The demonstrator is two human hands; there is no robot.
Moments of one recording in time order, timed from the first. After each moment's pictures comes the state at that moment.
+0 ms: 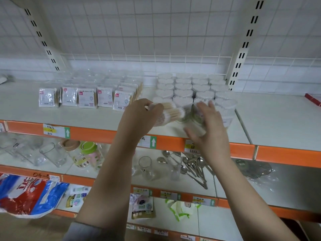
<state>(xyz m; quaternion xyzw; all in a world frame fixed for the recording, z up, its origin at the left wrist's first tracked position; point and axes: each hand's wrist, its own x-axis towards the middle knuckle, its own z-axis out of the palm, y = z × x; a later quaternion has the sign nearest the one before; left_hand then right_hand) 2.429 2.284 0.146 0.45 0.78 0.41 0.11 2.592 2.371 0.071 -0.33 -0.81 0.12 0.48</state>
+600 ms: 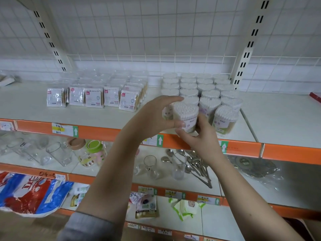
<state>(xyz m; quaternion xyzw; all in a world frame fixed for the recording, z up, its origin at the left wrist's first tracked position) 2.418 2.279 0.146 0.66 0.66 0.33 0.15 2.568 2.348 0.072 -0.31 -0.75 0.38 0.44</state>
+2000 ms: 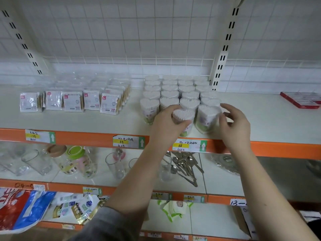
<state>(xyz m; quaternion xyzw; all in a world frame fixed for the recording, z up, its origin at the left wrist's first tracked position) 2.494 2.331 0.100 0.53 0.67 0.50 0.17 2.660 2.409 0.080 -0.48 -0.68 0.22 0.51</state>
